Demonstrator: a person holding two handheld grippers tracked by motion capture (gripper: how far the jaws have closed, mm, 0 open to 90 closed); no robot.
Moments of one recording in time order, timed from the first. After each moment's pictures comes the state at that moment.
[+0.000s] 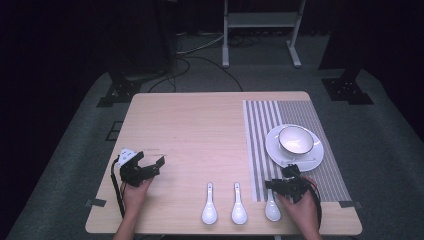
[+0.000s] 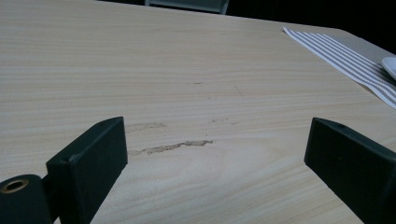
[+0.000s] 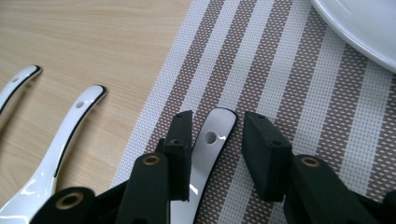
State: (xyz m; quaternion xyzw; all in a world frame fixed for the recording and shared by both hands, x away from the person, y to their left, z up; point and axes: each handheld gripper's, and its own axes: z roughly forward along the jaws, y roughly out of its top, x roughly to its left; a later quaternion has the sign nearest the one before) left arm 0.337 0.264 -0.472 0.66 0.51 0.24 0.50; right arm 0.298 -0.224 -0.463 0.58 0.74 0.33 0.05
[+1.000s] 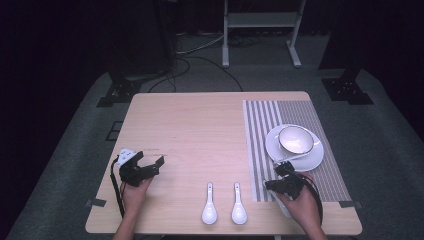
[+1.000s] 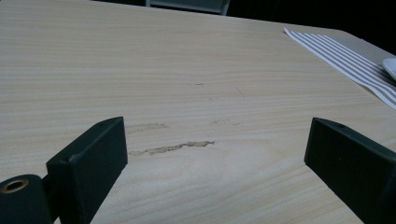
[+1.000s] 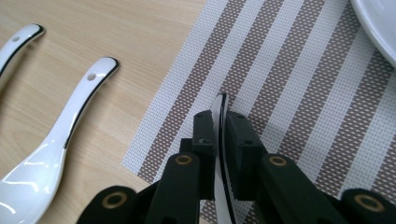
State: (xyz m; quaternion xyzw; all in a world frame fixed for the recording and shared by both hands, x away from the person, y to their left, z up) left arm 0.337 0.265 -0.472 0.66 0.51 0.24 0.50; right arm 0.305 -0.213 -0.450 0.54 0.79 0.28 0.03
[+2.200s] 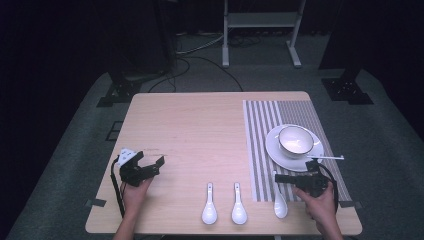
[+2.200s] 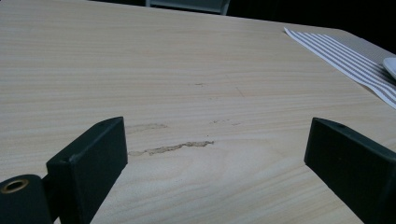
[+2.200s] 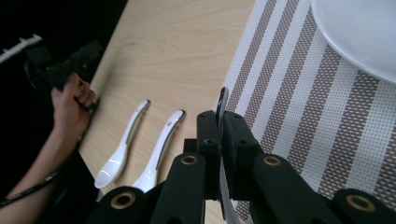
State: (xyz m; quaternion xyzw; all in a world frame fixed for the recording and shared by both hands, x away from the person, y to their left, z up) left arm 0.337 0.265 -0.472 0.66 0.51 0.24 0.50; right arm 0.303 -0.283 -0.452 0.57 0.66 0.48 -0.12
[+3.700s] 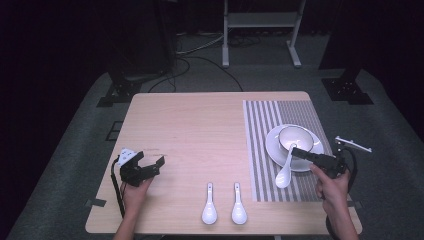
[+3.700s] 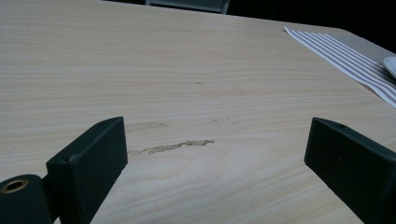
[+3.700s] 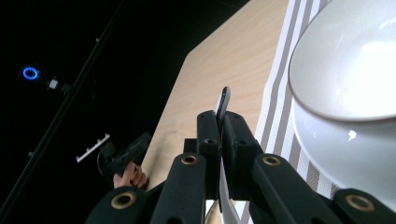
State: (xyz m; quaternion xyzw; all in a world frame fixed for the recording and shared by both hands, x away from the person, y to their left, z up) left arm 0.338 0.265 -0.473 0.66 0.51 0.24 0.50; right arm 0.329 -0.333 -0.422 0.58 0.53 0.60 -0.12
